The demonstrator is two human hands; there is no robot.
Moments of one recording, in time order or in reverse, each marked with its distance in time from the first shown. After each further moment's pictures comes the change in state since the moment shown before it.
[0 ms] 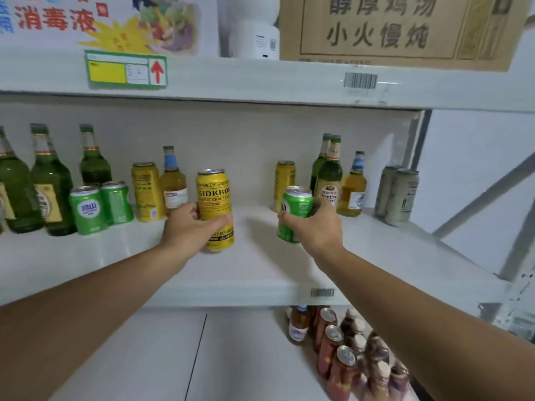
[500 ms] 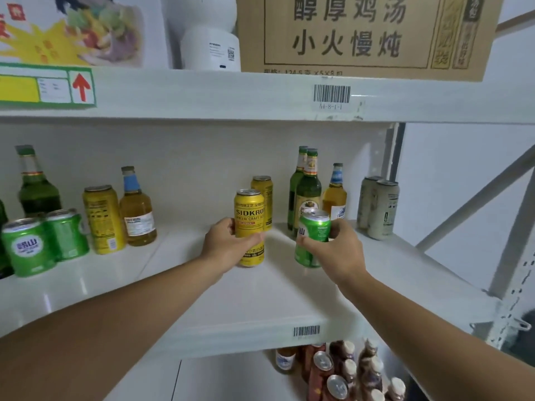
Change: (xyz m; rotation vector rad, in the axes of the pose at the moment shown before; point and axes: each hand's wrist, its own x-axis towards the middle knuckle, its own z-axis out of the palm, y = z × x) left_hand 0.059 -0.001 0.130 0.006 -0.194 0.018; right_hand 0.043 0.047 -0.059 -0.031 0.085 0.022
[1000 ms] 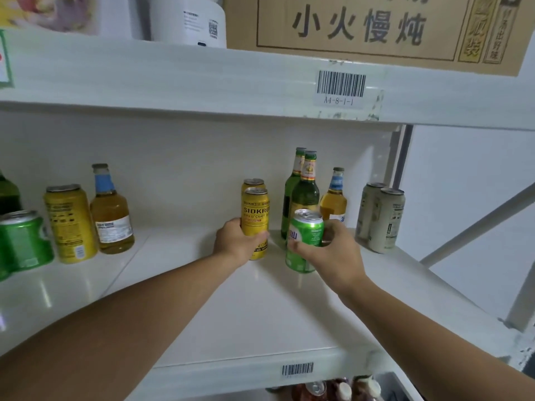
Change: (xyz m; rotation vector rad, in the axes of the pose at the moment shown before) left_hand 0.068 -0.005 0.062 0.191 0.035 0.006; right_hand 0.043 0.008 0.005 0.049 -0.094 -0.053
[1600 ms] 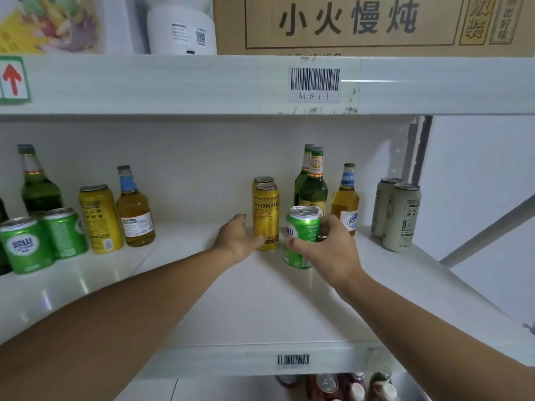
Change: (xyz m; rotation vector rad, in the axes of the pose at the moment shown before) left_hand -0.005 0.000 -0.018 0.283 -0.067 -0.021; right_hand 0.004 0.001 0.003 0.079 -0.112 -0.045
